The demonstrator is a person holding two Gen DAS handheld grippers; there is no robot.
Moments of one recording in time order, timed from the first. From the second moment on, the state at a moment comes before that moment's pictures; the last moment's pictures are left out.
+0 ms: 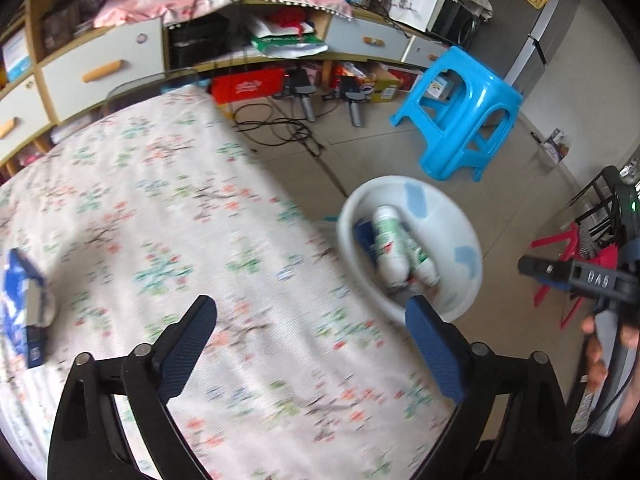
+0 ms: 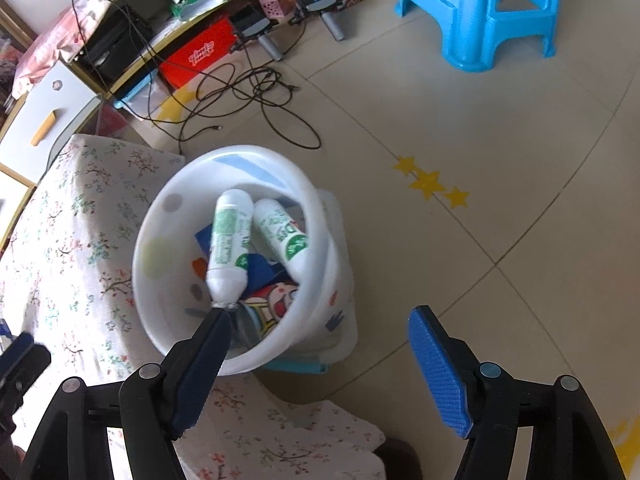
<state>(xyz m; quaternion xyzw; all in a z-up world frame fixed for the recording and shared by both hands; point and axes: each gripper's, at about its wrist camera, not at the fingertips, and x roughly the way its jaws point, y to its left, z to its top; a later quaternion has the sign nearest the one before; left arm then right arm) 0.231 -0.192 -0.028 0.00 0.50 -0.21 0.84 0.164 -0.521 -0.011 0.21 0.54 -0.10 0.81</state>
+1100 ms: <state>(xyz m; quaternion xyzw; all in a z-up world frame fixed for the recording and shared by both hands) 0.284 0.054 -0.079 -0.07 0.53 -0.07 0.84 0.229 -0.329 -0.022 0.11 0.58 -0.01 0.81</state>
